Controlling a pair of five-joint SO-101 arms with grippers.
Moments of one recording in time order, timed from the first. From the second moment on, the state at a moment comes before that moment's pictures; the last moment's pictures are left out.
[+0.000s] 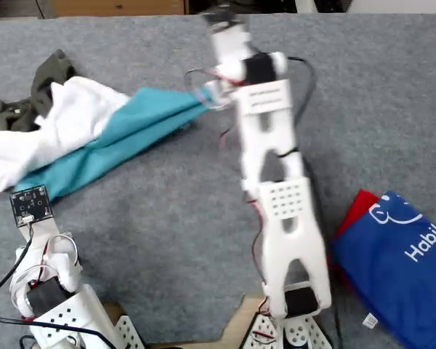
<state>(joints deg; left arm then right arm) -36.8 -103.5 96.3 65.2 -24.0 -11.8 60.0 -85.3 101.3 2.7</state>
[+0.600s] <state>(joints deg) -36.8 -103.5 96.3 65.2 -24.0 13.4 55.2 -55.3 101.3 22.9</state>
